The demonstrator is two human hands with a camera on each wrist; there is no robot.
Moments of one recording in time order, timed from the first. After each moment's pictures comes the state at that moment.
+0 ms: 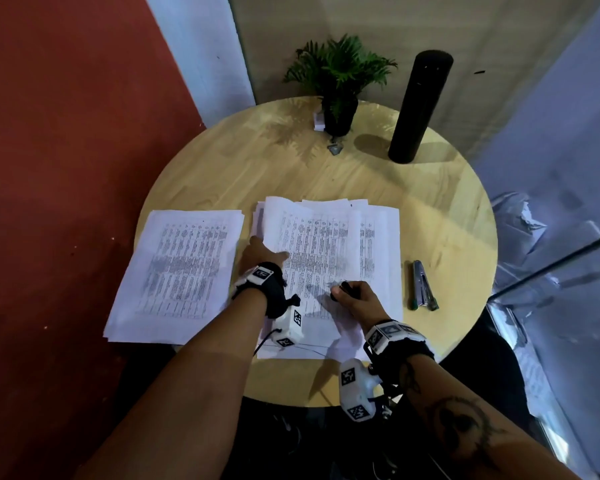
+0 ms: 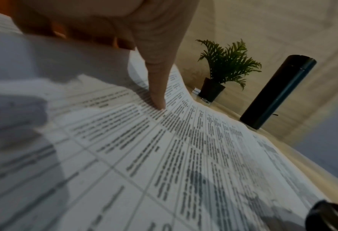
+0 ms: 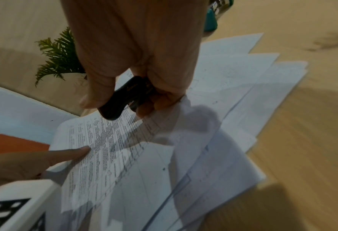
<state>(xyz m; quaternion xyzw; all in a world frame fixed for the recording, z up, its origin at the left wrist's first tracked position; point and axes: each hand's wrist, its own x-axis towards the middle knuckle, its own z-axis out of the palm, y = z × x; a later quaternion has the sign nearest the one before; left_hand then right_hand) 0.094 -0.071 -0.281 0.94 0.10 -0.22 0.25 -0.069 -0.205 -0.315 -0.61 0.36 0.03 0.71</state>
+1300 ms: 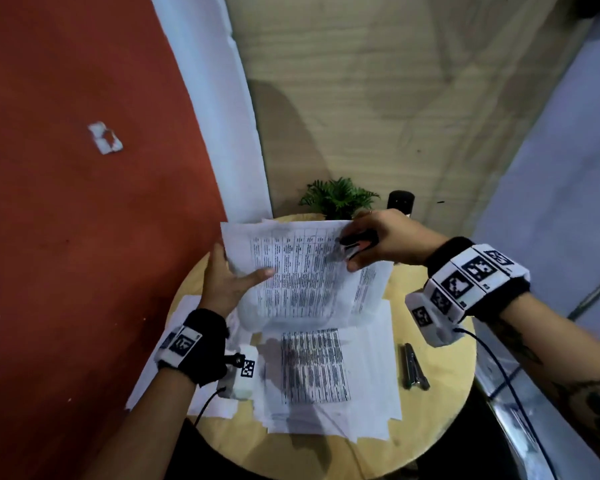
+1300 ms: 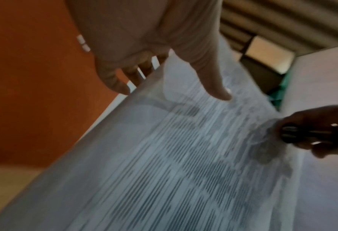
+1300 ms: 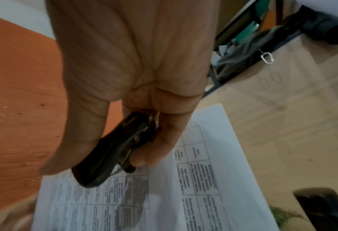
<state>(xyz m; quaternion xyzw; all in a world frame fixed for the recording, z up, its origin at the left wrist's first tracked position) 0.060 0.003 -0.078 0.71 -0.17 0.00 0.68 -0.036 -0.251 0.024 -0.96 -0.08 -0.04 0.27</state>
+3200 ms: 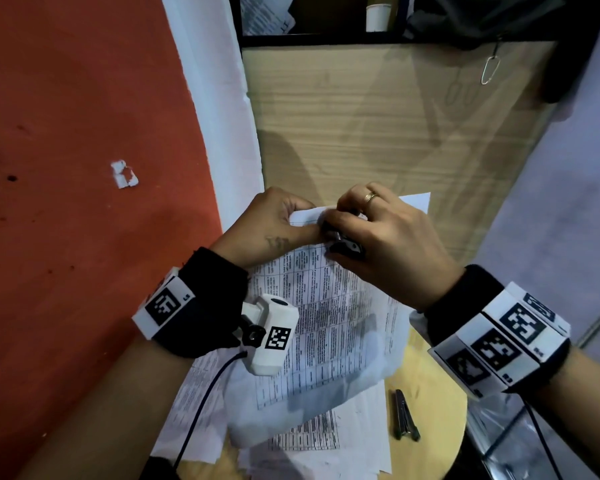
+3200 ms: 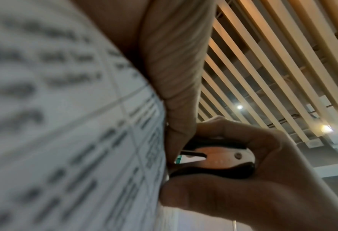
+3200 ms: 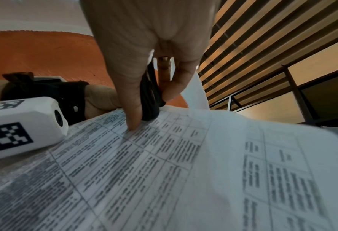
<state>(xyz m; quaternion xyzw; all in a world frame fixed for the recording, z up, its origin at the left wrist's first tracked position) -0.002 -0.040 0.110 0.74 -0.43 -0.01 0.51 -0.090 -0.195 0.103 -0.88 -0.21 -0.42 -0.01</state>
